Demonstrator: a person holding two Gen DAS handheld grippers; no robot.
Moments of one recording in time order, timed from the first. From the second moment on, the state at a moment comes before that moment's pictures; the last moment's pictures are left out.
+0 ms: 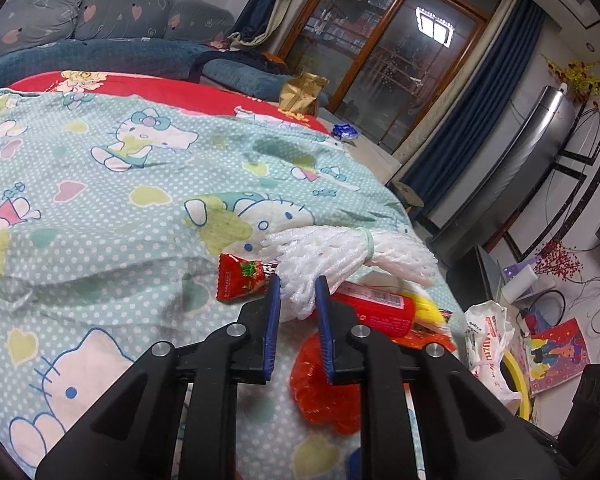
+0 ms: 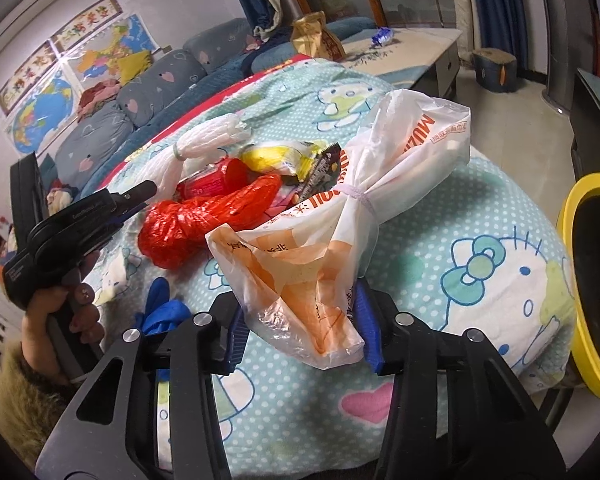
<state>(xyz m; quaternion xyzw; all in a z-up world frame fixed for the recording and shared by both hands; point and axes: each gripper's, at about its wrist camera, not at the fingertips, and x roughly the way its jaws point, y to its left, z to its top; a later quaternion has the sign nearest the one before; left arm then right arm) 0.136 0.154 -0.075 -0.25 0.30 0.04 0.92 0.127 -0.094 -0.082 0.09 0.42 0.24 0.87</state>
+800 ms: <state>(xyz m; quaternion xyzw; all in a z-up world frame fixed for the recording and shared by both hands) 0.112 0.111 -0.028 -0.21 0.26 -0.02 0.94 0.117 -0.114 -0.045 0.08 0.37 0.25 0.89</state>
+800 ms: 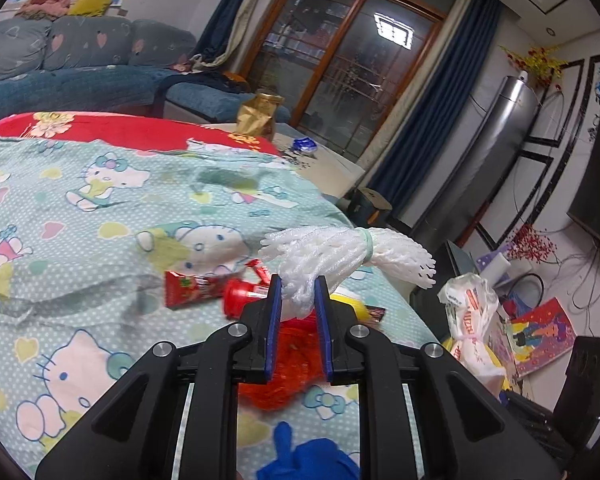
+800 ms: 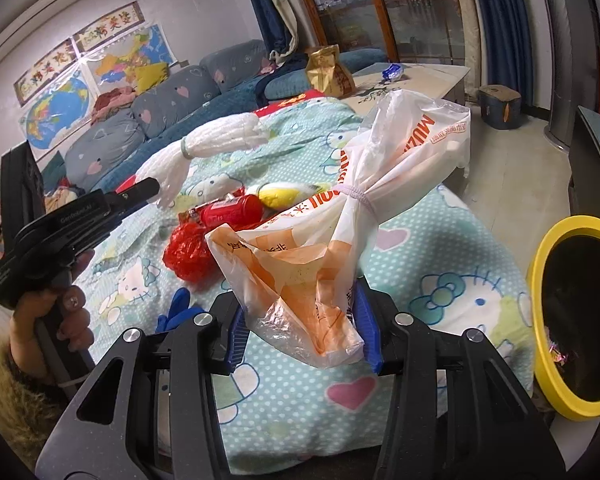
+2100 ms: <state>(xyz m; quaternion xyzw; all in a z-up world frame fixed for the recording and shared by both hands) 0.121 0.001 -0.023 -0.13 0.29 -0.11 0.94 0.111 -0.211 -0.032 0.09 0.35 0.17 0.92</state>
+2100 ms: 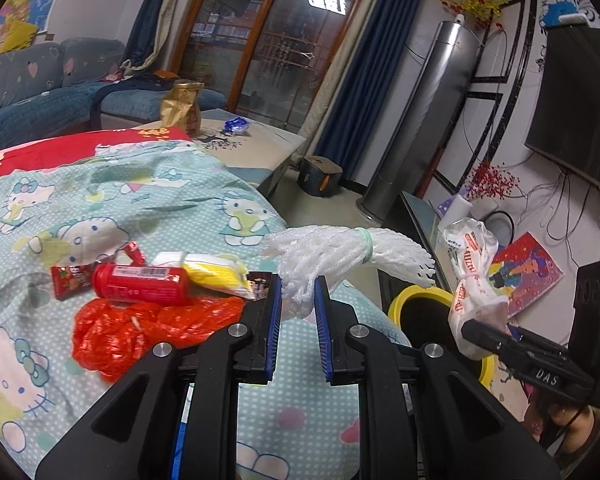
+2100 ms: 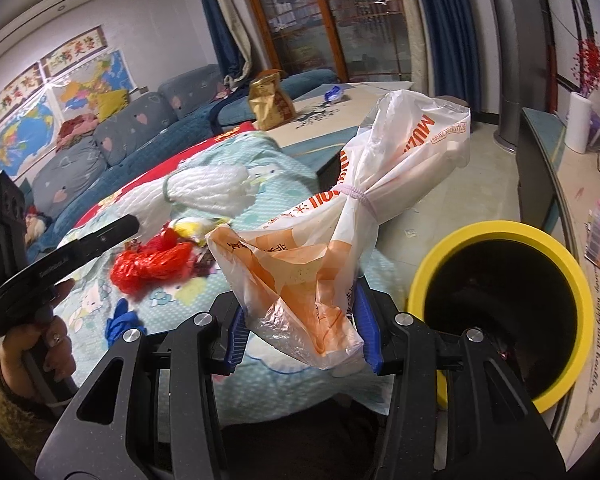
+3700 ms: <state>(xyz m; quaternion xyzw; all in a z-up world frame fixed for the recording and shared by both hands) 0.135 -0.167 -0.062 0.01 0.34 -0.23 0.91 0.138 -0.369 -0.062 0.16 0.38 0.02 0.91</state>
